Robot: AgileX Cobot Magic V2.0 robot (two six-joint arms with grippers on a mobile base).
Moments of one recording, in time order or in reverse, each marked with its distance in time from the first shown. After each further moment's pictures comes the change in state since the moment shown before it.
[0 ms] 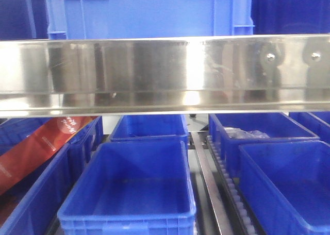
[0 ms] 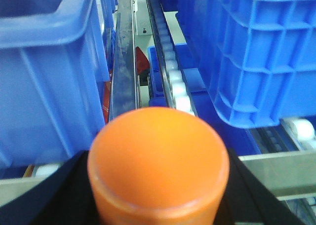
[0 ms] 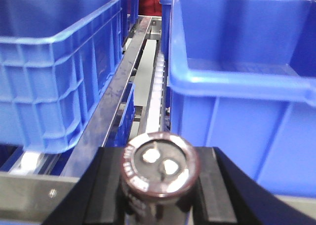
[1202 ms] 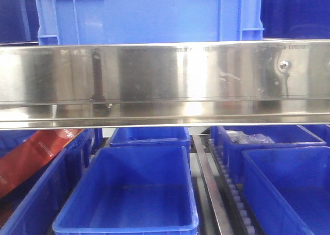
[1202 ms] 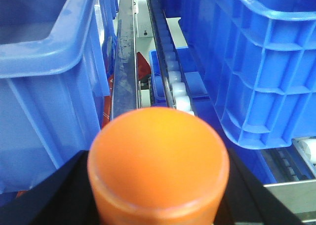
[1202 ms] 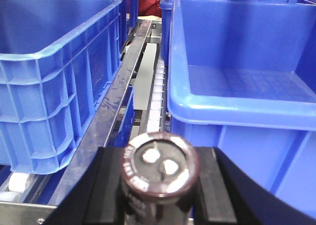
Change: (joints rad) left arm 0.000 0.000 0.000 0.000 0.000 0.000; right arm 0.000 0.000 0.000 0.000 0.000 0.000
